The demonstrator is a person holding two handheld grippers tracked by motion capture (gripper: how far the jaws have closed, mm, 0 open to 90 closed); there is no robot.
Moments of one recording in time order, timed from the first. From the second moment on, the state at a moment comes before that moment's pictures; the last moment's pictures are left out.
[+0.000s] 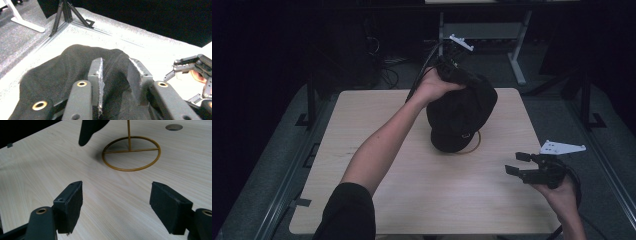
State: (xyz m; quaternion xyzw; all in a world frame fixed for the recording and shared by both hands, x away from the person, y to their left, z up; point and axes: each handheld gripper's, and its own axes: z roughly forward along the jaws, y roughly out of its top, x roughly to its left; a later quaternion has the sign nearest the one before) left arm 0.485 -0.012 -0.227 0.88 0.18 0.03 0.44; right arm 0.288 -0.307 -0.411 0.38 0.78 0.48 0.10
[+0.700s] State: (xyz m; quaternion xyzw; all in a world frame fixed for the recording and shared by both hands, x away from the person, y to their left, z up) left arm 0.469 0.007 -0.218 0.88 0.18 0.07 0.43; right arm 0.288 -0.304 -0.417 0.39 0.78 0.47 0.11
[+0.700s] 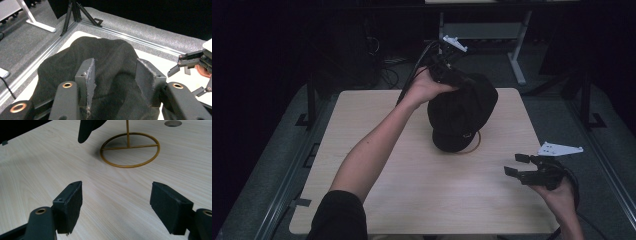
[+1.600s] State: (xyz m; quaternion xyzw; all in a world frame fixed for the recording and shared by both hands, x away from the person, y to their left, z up) left arm 0.442 0.058 -0.225 0.86 0.21 0.08 0.46; right arm 0.289 -0.290 -0.423 0.39 0.79 0.47 0.11
